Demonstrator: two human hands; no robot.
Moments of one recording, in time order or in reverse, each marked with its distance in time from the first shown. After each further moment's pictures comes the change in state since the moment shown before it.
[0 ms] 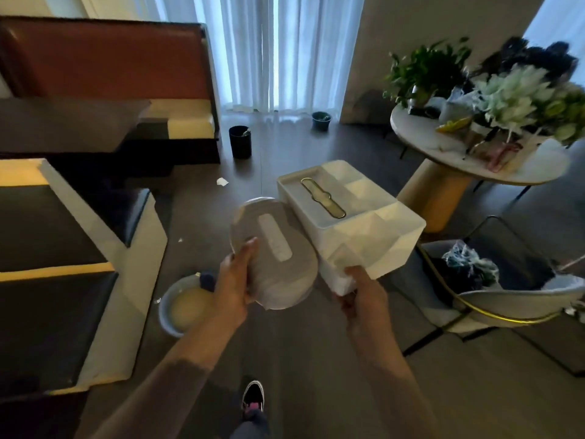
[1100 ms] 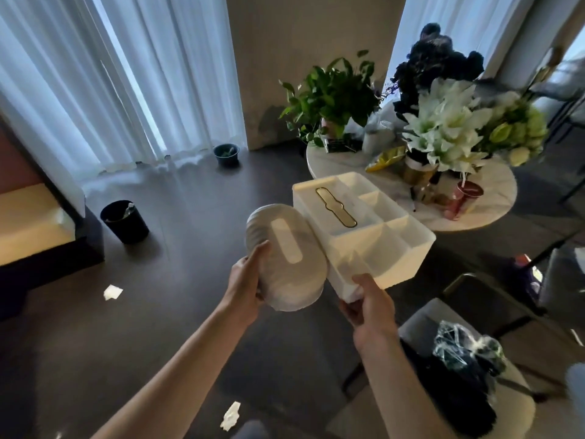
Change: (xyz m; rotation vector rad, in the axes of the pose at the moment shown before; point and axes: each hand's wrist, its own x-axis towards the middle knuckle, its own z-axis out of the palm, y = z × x) left_hand 0.558 0.128 0.467 0.285 -0.324 -0.149; right_hand 0.566 -0.291 0.126 0.257 0.398 -0.035
